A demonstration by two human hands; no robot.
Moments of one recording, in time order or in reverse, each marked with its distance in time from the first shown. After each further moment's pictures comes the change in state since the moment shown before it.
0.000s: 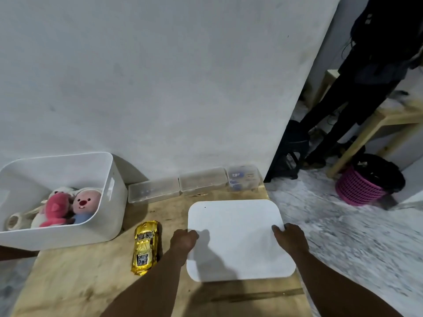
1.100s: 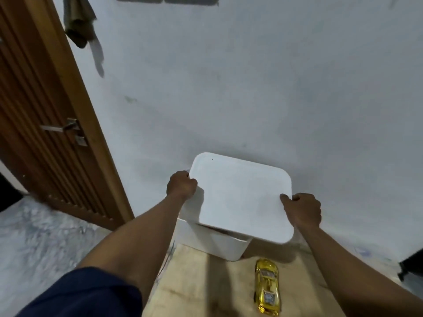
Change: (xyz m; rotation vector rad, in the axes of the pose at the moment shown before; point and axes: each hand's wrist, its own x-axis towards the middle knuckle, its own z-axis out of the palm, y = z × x) left_hand -0.023 0.043 -0.457 0.051 0.633 0.430; right_hand -0.211 -0.411 0.044 0.307 0.137 -0.508
